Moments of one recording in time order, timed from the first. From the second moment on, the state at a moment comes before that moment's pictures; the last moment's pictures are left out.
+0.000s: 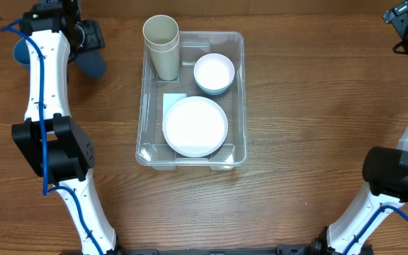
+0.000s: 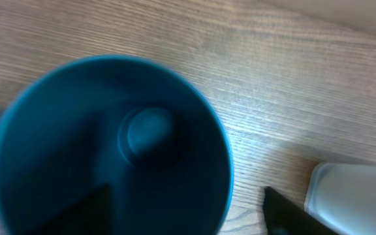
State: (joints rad) left arm 0.15 2.30 2.29 -1.04 0.03 -0.13; right arm -0.29 2.08 2.50 -1.42 0.19 0.75
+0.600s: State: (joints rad) left arm 0.10 2.18 2.54 -1.26 0.14 -0.15; right arm -0.29 2.08 2.50 -1.42 0.19 0.75
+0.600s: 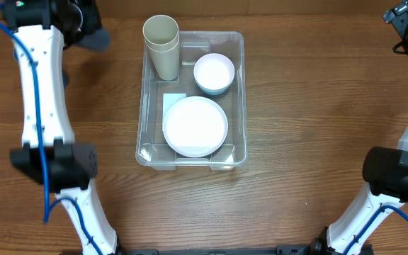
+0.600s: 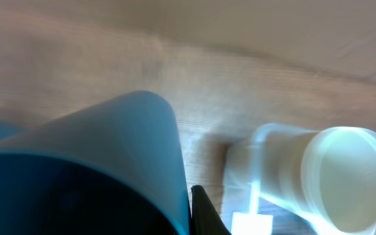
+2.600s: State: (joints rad) left arm -0.47 2.34 2.40 -1.56 -0.26 0.05; right arm -0.29 2.08 2.50 -1.42 0.19 0.75
